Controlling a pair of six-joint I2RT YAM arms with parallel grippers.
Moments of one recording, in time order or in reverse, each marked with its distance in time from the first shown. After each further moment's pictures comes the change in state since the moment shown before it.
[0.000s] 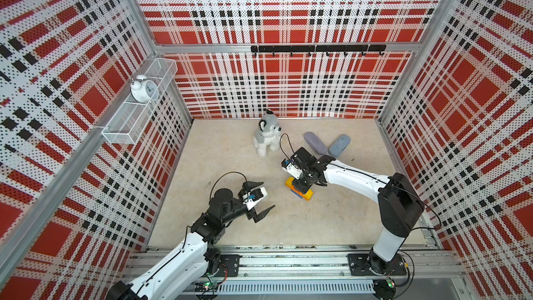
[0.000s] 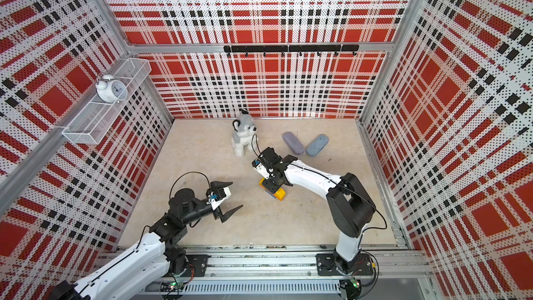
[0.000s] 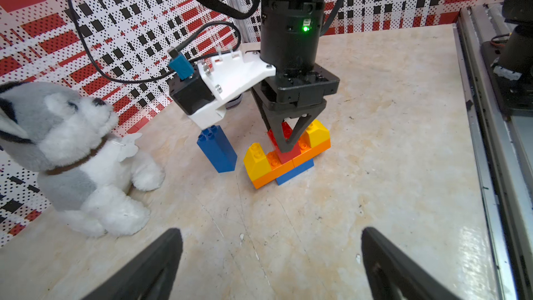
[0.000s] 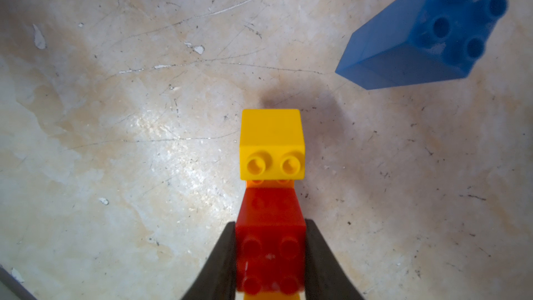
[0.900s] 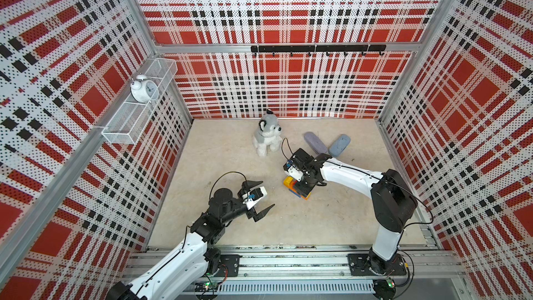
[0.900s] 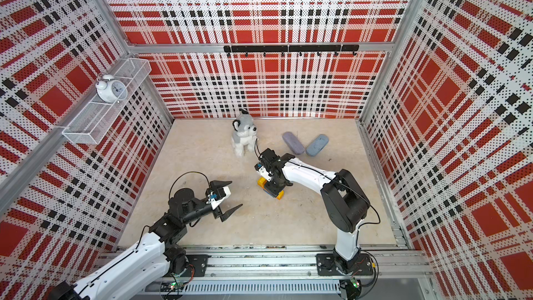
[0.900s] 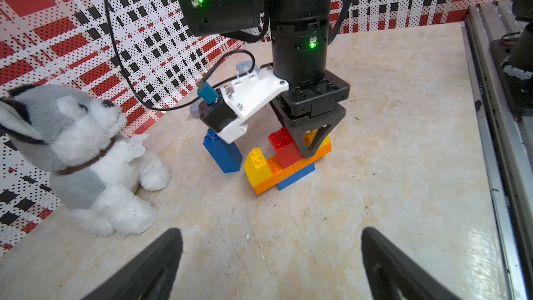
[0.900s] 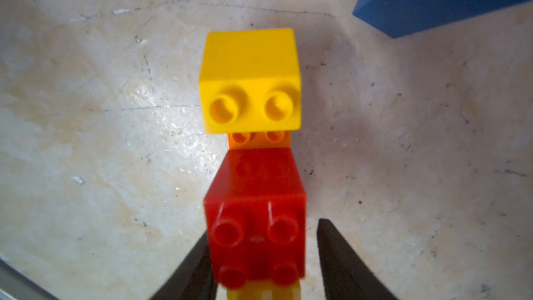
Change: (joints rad) left arm 0.000 -0.005 0.006 -0.003 -0.022 0.003; right arm -0.023 0.053 0.074 -0.143 0.006 0.003
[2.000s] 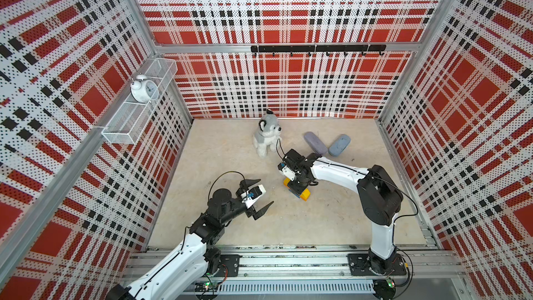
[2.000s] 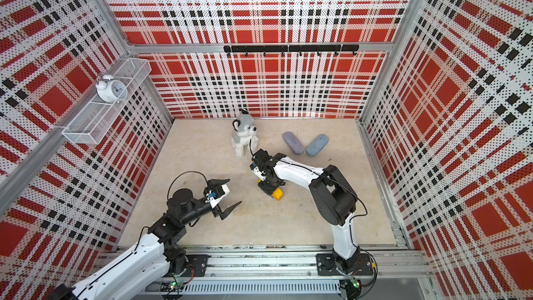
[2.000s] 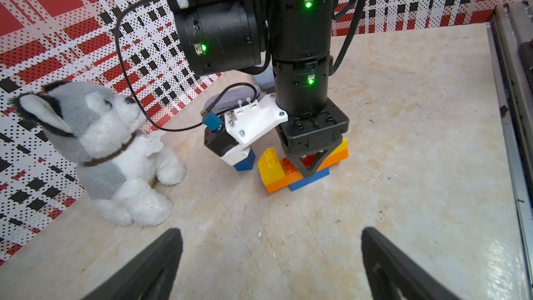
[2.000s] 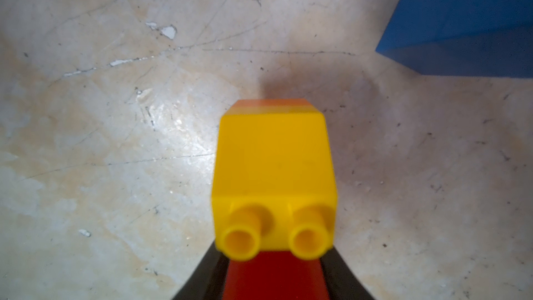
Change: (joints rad) left arm 0.000 -0.021 0.002 0.000 -0.049 -0.014; right arm 0.037 0.130 0.062 0.038 -0.003 0.069
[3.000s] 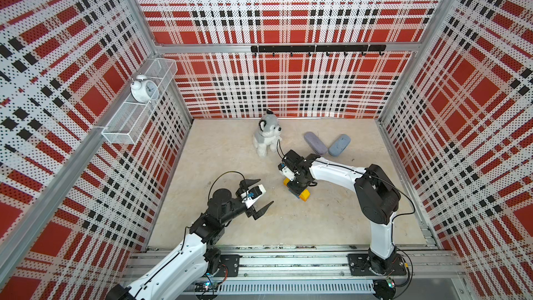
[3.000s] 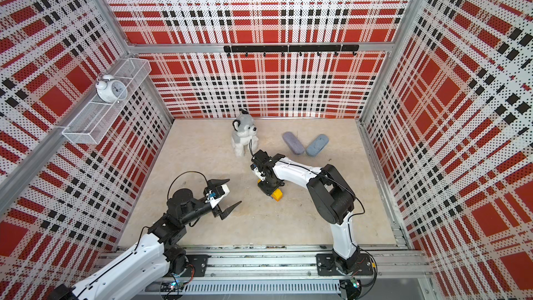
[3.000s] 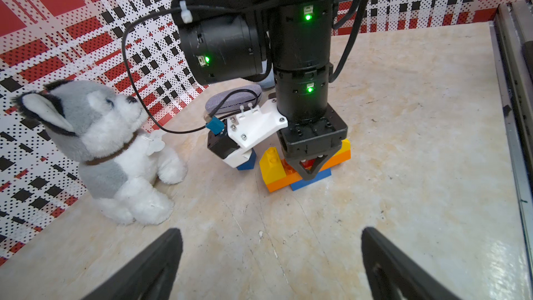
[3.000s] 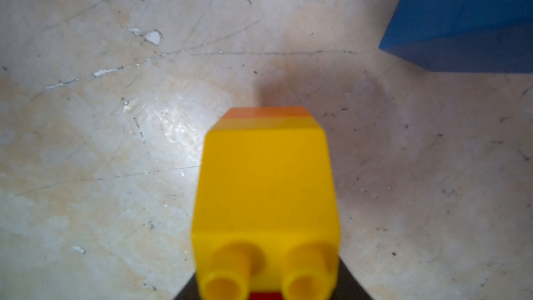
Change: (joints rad) left arm 0.000 0.000 0.000 0.000 -0.006 0.000; right arm 0.000 0.016 0.004 0.014 0.001 0.047
